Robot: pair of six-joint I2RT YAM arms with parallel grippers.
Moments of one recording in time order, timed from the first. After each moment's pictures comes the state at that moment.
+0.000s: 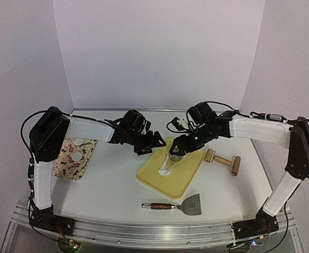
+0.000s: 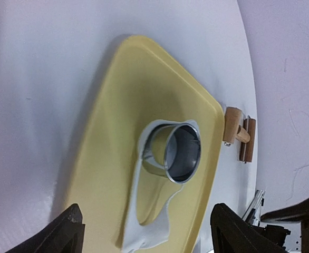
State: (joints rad) left arm -0.78 2.06 1.42 -0.08 0.35 -0.86; right arm 0.71 1.70 1.28 -0.55 -0.26 0.16
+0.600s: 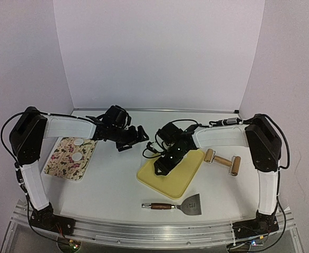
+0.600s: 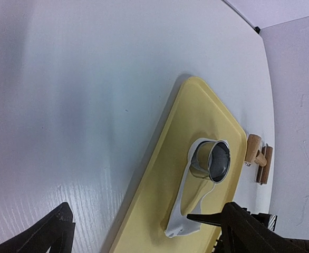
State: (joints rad) left arm -0.69 1.86 1.24 -0.15 0.19 -0.84; right arm 0.87 2.06 1.46 -0.58 -0.14 -0.03
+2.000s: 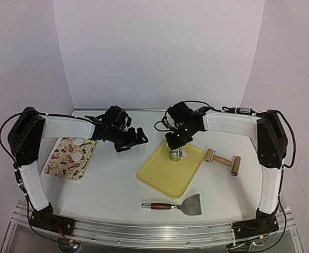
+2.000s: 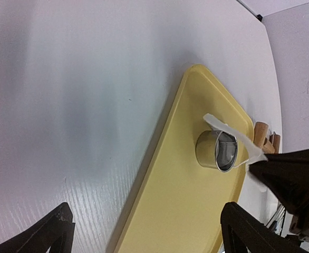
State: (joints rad) left arm -0.70 1.84 1.24 -0.19 0.20 -0.78; right arm 0.74 2.02 1.61 -0.66 0.03 0.16
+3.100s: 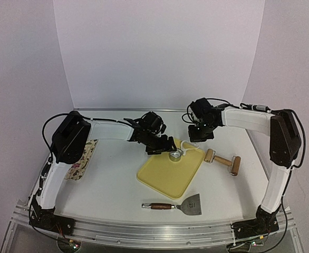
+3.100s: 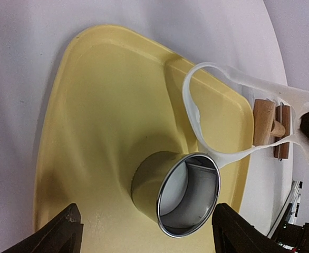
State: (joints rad) left arm -0.84 2.33 1.79 -0.31 0.28 -0.69; right arm 0.56 1.90 1.47 -0.66 0.15 0.36
